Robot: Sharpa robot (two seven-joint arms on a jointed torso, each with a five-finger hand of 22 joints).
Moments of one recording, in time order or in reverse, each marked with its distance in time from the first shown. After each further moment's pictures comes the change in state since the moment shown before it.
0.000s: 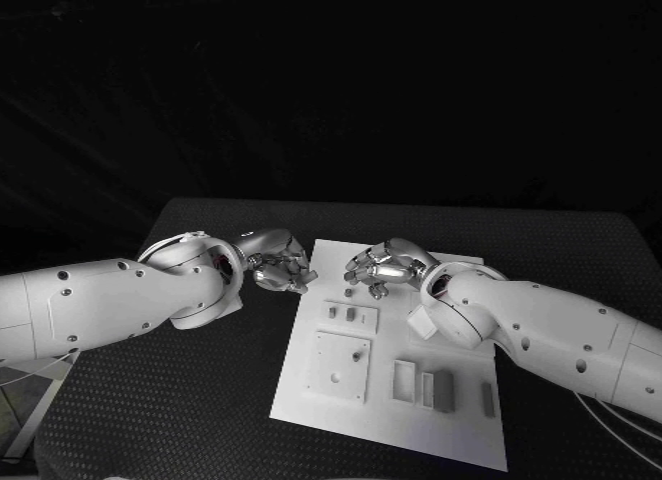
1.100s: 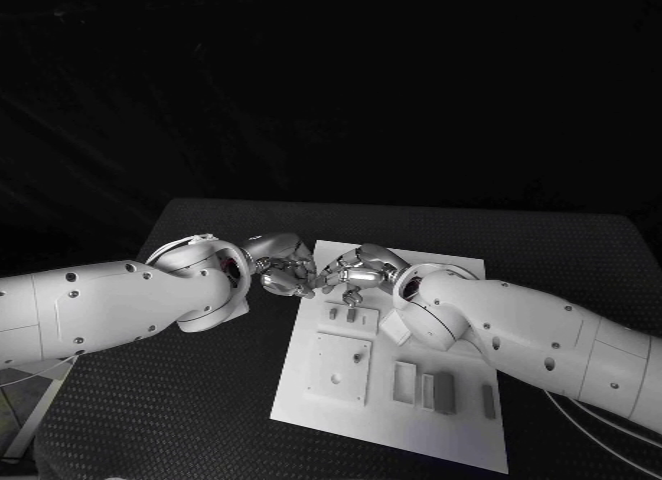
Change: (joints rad) left arm 0.001 0.016 0.000 0.015 0.002 0.011 -0.010; left_hand 0.002 -0.002 0.001 0.002 0.003 -0.001 0.002 -0.002 0.020 -0.002 -0.001 0.000 0.001 -0.004 0.004 0.000 0.000 0.000 0.004 0.000 0.000 0.002; right arm 0.003 0.088 0.000 -0.008 0.022 0.032 -0.049; right_hand -0.022 0.028 -0.053 -0.012 0.000 0.041 -0.018 0.044 0.012 0.008 -0.011 0.007 -0.042 0.001 0.000 0.015 -0.009 -0.001 0.006 0.001 0.000 0.000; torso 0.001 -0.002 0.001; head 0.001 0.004
